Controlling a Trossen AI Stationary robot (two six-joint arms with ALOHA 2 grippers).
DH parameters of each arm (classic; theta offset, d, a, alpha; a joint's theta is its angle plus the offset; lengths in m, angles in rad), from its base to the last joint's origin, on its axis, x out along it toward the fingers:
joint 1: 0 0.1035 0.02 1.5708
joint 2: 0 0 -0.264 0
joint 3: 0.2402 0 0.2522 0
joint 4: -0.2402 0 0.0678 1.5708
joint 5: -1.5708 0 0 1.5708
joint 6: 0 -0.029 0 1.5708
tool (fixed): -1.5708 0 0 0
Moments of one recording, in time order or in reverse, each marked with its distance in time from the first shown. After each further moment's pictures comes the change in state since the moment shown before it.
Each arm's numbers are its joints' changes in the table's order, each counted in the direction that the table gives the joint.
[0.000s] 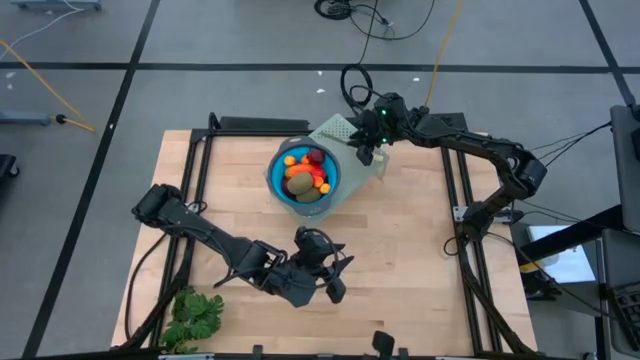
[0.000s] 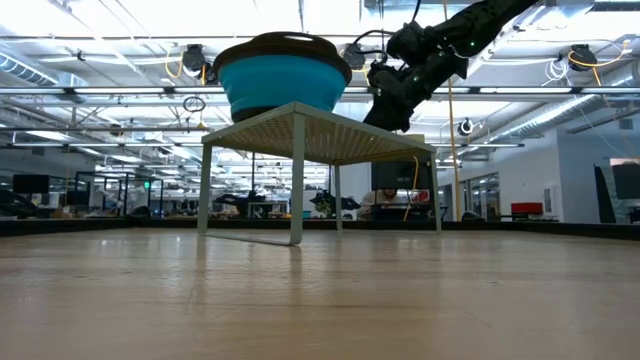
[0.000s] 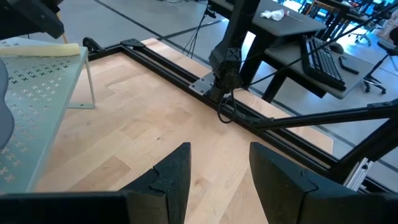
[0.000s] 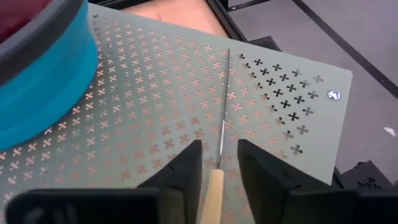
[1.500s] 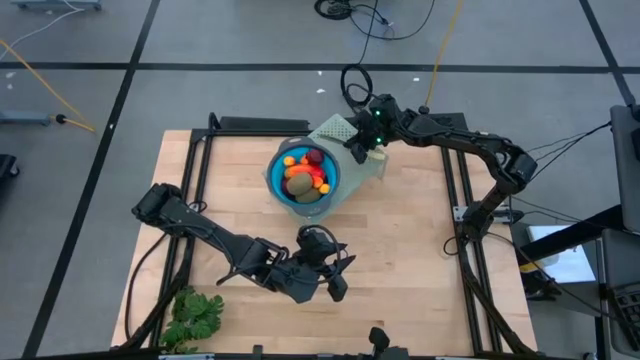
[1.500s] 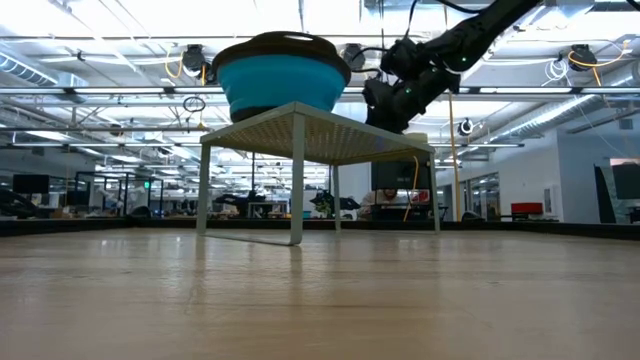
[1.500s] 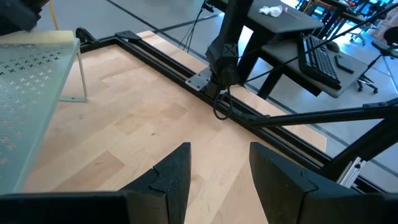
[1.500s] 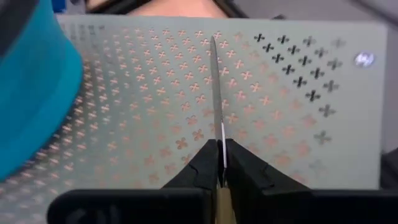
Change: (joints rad) left arm 0.014 0.000 0.000 0.000 0.045 0.024; right arm -0.016 -0.082 0.000 0.052 -0.070 -0.179
